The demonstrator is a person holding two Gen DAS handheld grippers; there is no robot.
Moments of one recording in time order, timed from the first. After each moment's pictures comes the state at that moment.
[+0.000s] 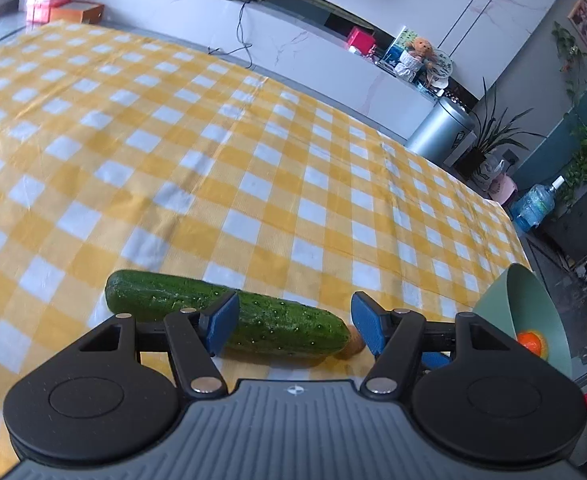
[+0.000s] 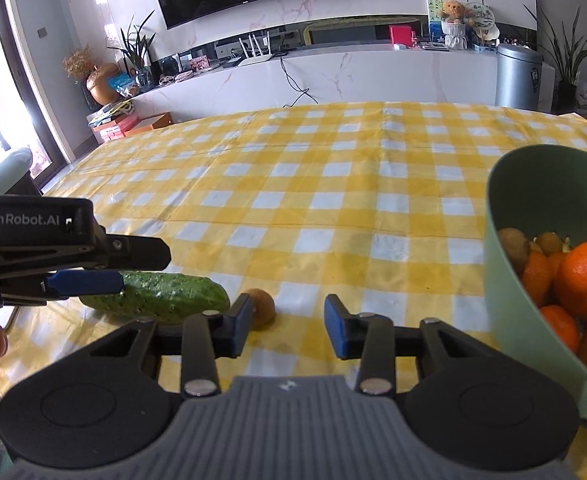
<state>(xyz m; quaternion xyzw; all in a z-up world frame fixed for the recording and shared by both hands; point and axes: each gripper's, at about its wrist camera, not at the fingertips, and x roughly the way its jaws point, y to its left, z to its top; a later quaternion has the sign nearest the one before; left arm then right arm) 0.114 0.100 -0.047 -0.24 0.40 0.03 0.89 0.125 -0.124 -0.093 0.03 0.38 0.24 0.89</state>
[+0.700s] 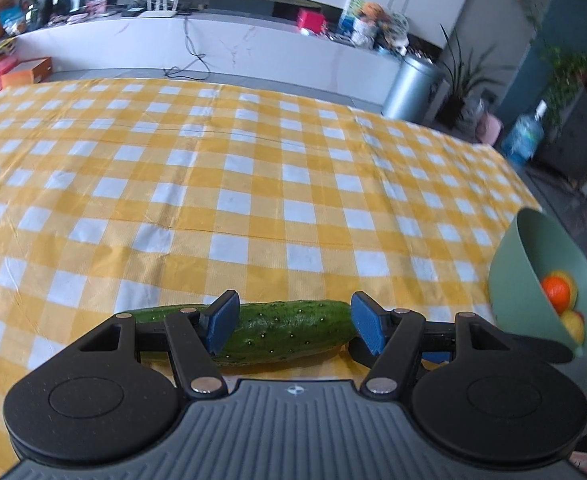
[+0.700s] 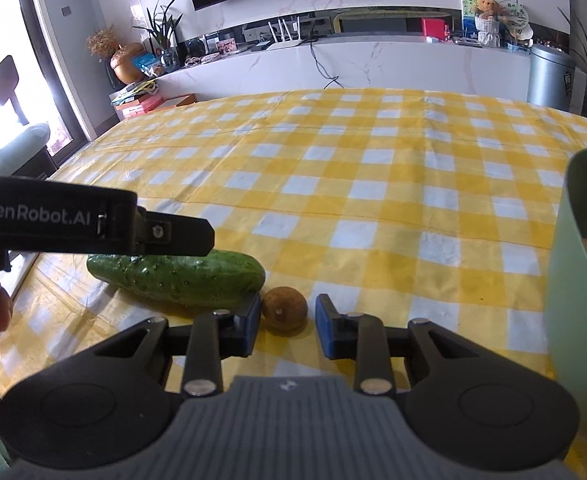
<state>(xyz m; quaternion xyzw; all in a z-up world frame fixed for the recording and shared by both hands) 0.133 0.087 -0.045 -0.11 0.42 -0.02 0.90 0.137 -0.099 -0.109 0.01 0.39 0.28 0.88</state>
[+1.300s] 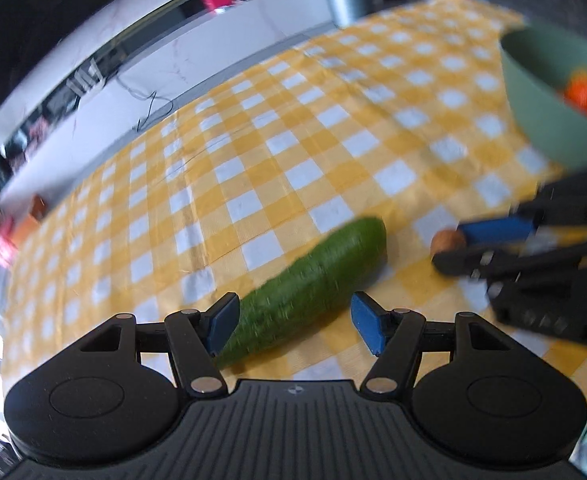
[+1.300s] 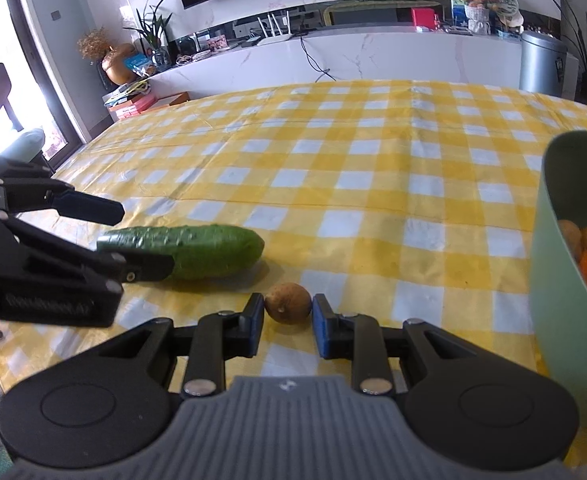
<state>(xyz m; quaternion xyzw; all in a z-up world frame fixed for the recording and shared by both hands) 0.140 0.040 -0.052 0.23 0.46 -0.05 0.85 0.135 -0.107 -0.108 0.02 0.40 0.26 0.88</state>
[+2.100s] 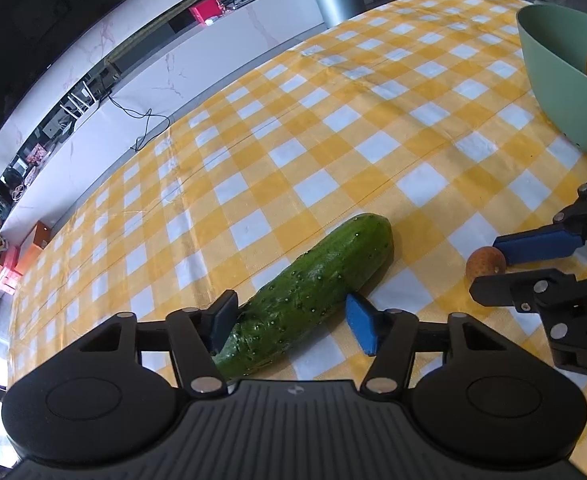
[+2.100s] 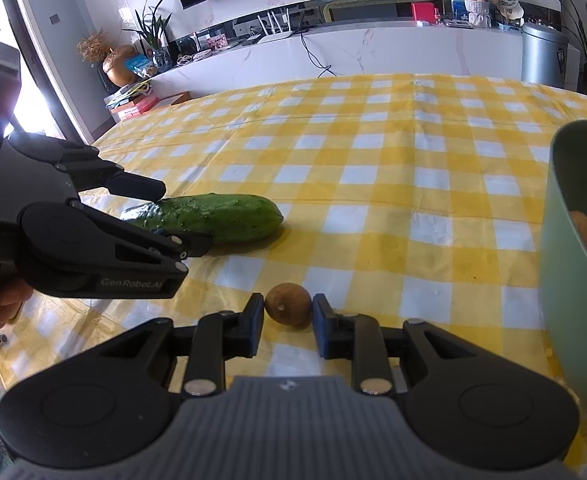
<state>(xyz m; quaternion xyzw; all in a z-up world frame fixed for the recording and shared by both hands) 0.170 0.047 -0.067 0.25 0.45 -0.05 0.86 0.134 -0.104 -0.110 0.03 0.40 0.27 0.87</state>
